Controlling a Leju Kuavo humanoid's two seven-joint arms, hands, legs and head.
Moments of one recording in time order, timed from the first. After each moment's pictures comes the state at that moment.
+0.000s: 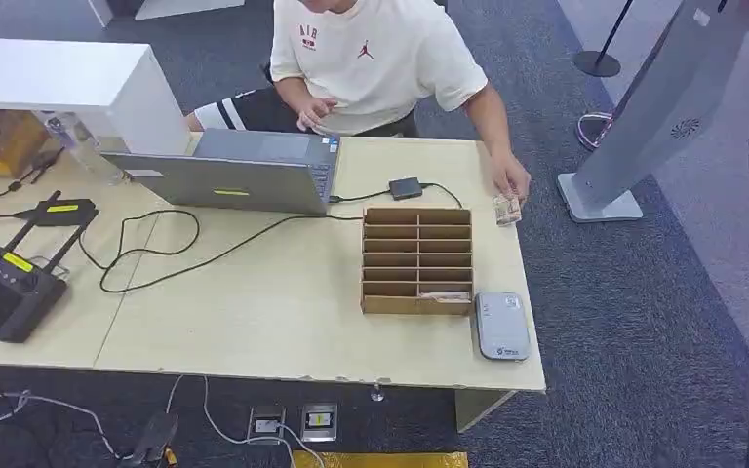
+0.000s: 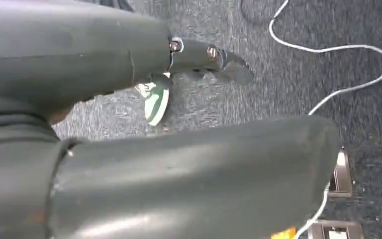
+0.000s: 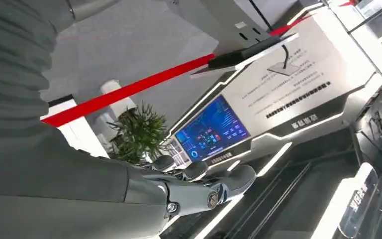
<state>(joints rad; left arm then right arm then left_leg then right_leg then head) -0.19 0.23 -0.85 -0.28 0.53 0.32 -0.22 -0.62 -0.58 0.06 -1.16 0.70 -0.24 -0.12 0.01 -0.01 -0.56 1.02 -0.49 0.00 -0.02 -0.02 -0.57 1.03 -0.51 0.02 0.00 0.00</state>
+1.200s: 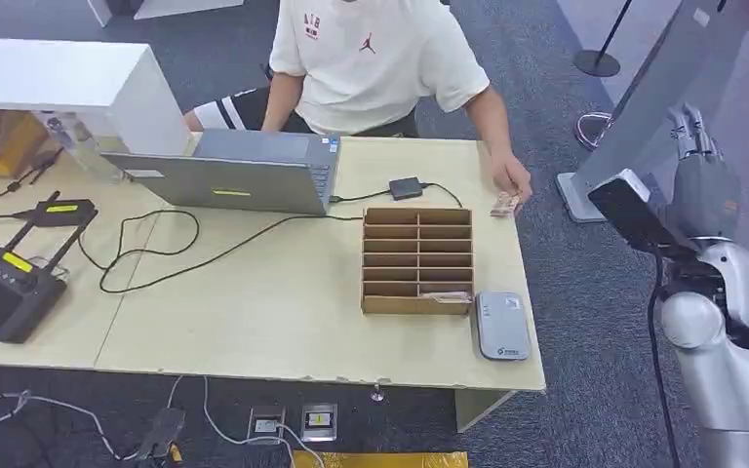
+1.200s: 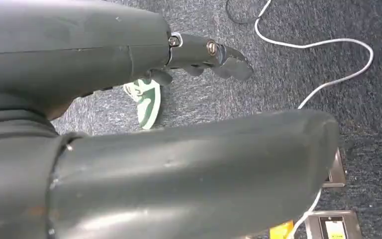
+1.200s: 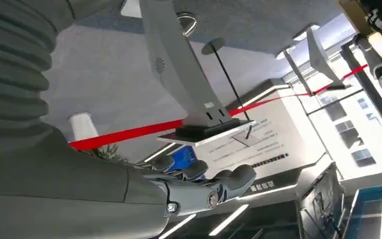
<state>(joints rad) -0.20 0.23 -0.87 -0.28 0.47 0.30 -0.22 -0.49 -0.44 0.24 -1.39 0.81 -0.09 -0.01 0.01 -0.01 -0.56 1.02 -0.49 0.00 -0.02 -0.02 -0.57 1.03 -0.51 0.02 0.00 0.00</state>
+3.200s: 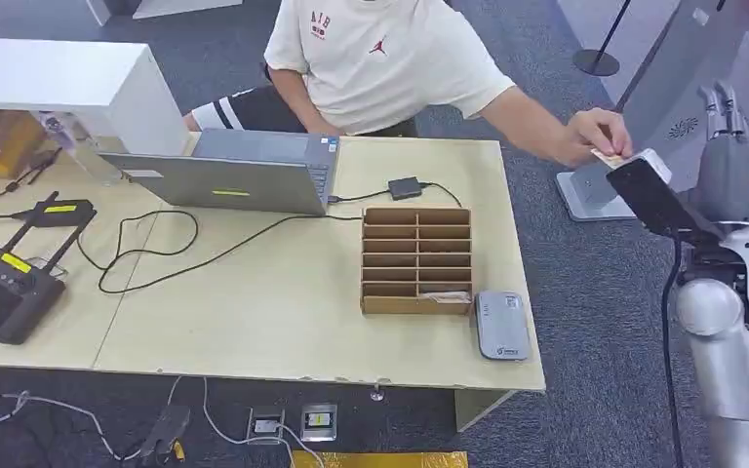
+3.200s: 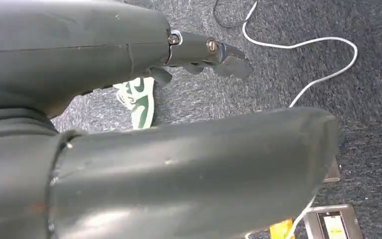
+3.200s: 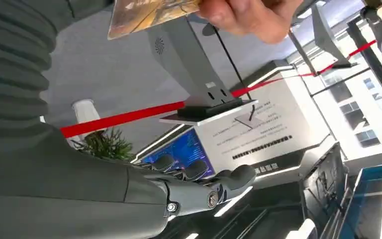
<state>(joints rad) -0.21 0.24 -0.88 -0.28 0.42 0.29 -0.22 -0.54 -0.43 0.19 -1.40 0.86 -0.07 0.00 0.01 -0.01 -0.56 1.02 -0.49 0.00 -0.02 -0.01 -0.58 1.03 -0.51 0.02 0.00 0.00</state>
